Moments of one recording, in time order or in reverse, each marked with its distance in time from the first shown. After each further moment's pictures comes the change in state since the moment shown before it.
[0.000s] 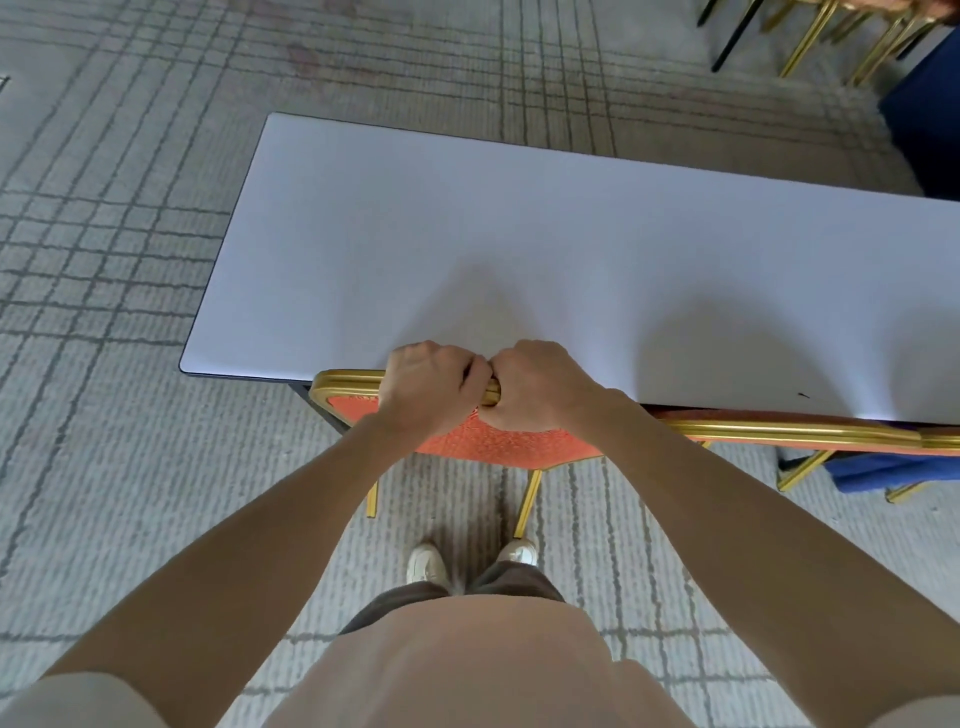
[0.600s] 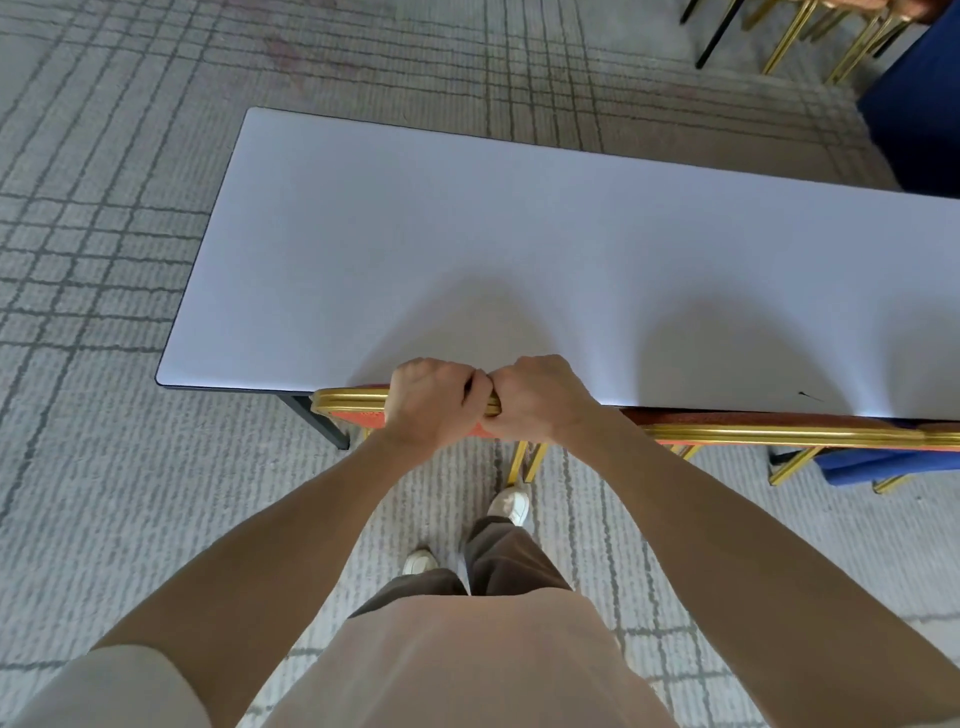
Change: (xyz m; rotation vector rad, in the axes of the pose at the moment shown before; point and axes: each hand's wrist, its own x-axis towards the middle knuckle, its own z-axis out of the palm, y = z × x) left_hand 0.006 -0.012 0.035 -0.041 -0.024 -0.033; right_hand 0.015 0.003 0.024 -0.079 0.010 0.049
